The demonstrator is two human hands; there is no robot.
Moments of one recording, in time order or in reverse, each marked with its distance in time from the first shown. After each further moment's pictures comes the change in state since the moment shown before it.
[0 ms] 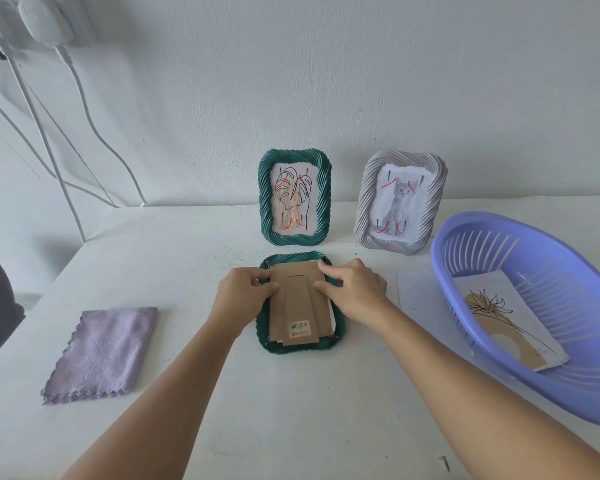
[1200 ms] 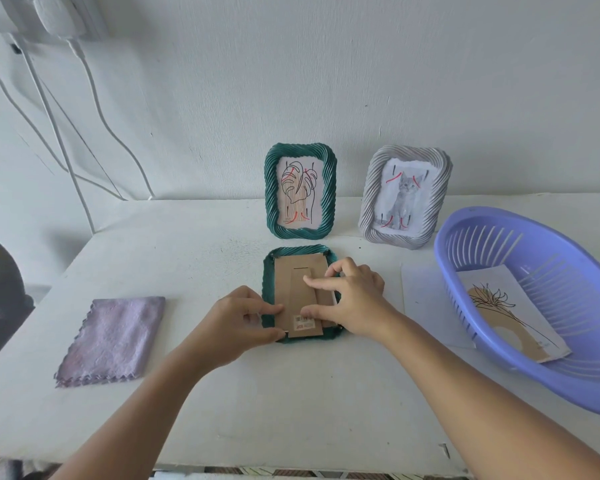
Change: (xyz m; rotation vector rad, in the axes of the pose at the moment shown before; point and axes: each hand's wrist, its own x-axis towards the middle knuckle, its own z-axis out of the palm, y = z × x) left_hand -0.059 -0.027 -0.035 0.122 -0.241 0.280; right_hand -0.032 -0.004 0.005 -0.042 -0.024 -0.229
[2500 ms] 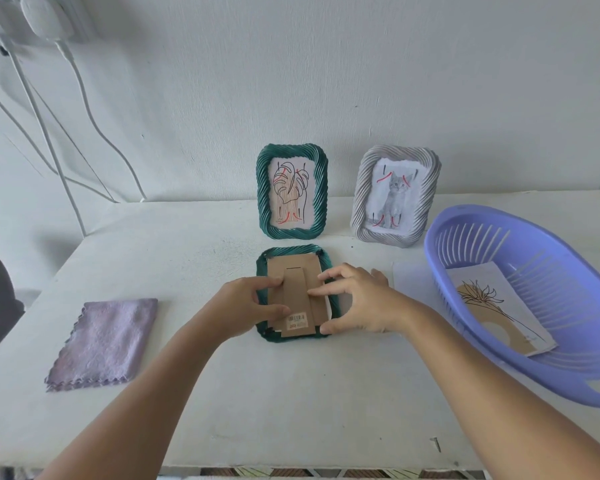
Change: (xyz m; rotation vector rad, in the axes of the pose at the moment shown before) left_hand 0.037 0.026 0.001 0.171 -0.099 -0.164; right_hand -0.010 0.014 -0.037 -0.004 -0.297 -0.049
